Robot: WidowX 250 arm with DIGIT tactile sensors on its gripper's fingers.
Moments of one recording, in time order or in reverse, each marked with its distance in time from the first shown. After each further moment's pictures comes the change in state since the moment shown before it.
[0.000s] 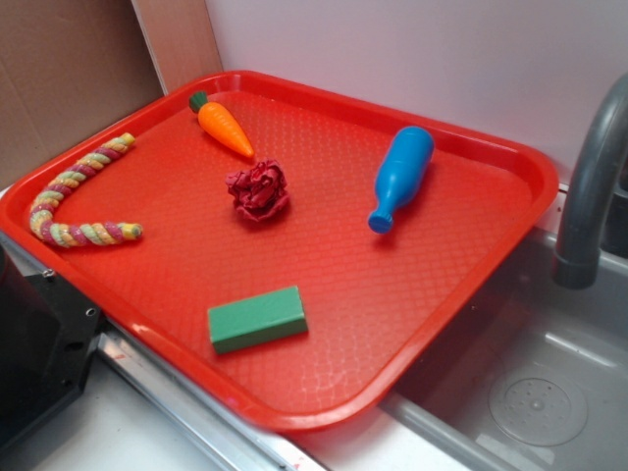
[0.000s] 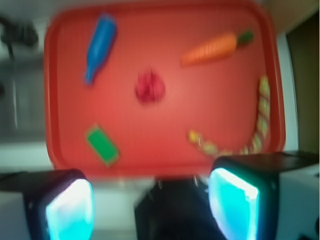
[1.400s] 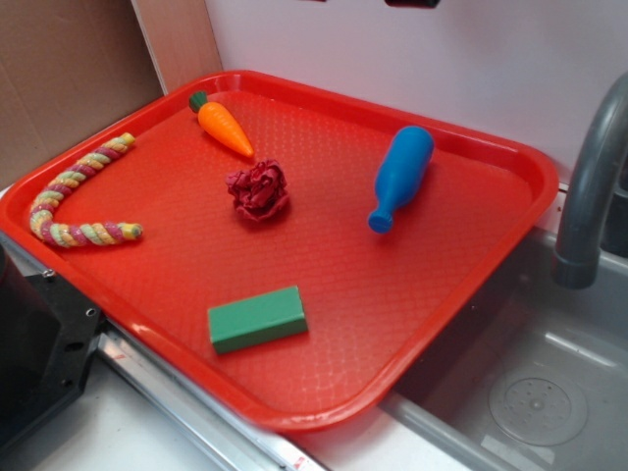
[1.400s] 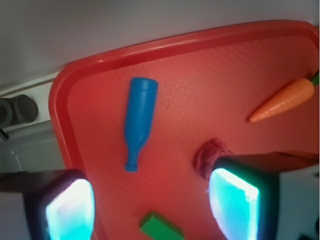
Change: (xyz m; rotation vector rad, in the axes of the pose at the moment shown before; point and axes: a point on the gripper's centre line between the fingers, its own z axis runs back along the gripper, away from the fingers) arm 0.116 -0.085 -0.084 0.043 0.144 0.108
